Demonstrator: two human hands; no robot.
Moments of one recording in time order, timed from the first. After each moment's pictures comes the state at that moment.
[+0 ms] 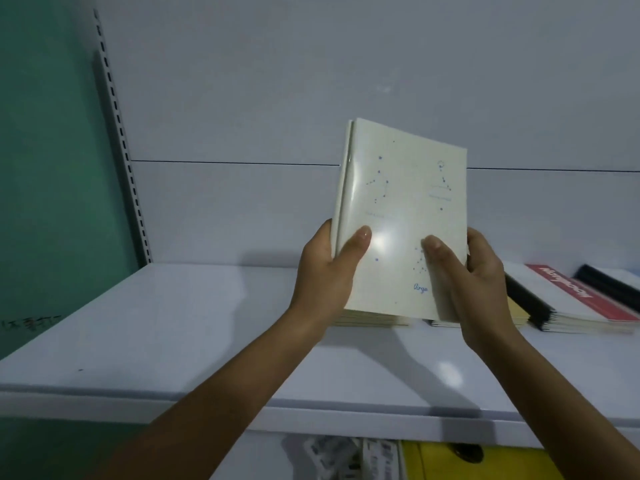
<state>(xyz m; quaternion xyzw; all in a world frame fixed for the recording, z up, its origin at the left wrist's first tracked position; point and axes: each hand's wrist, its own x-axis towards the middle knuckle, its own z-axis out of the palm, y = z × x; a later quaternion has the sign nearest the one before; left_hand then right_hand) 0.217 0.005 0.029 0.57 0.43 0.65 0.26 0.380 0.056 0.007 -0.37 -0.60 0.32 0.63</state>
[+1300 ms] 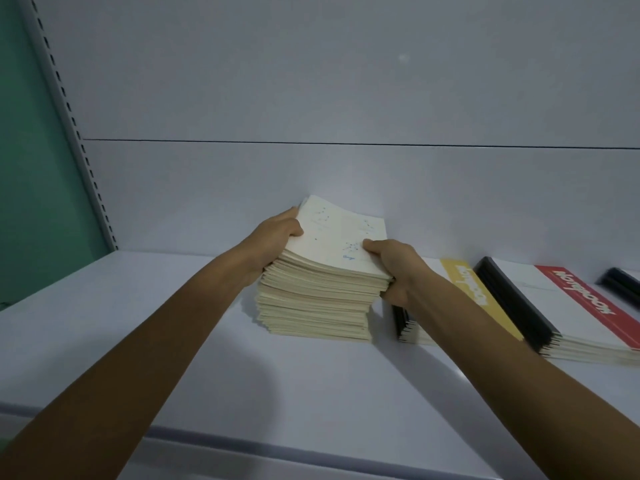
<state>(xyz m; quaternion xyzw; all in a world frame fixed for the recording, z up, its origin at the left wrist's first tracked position) 0.186 0.122 0.020 0.58 0.57 0.49 0.32 0.368 0.194 -0.001 -0.43 -0.42 0.69 0.40</state>
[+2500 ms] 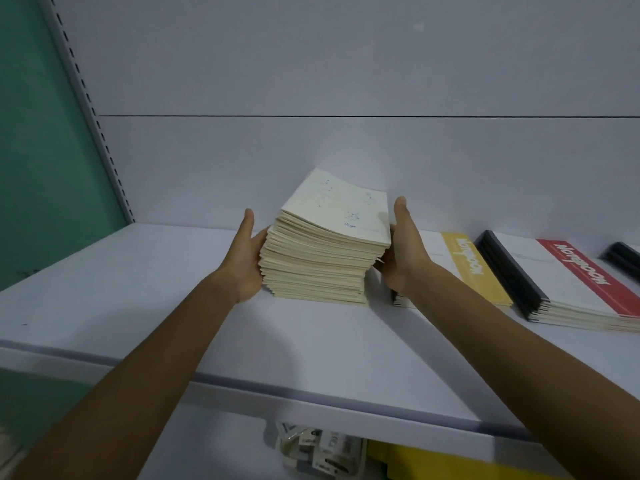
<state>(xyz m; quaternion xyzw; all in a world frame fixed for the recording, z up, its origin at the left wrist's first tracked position) 0.170 0.103 -0.038 0.31 0.50 0.62 0.52 0.374 0.197 -0.036 -0.39 -0.42 0.69 0.44</state>
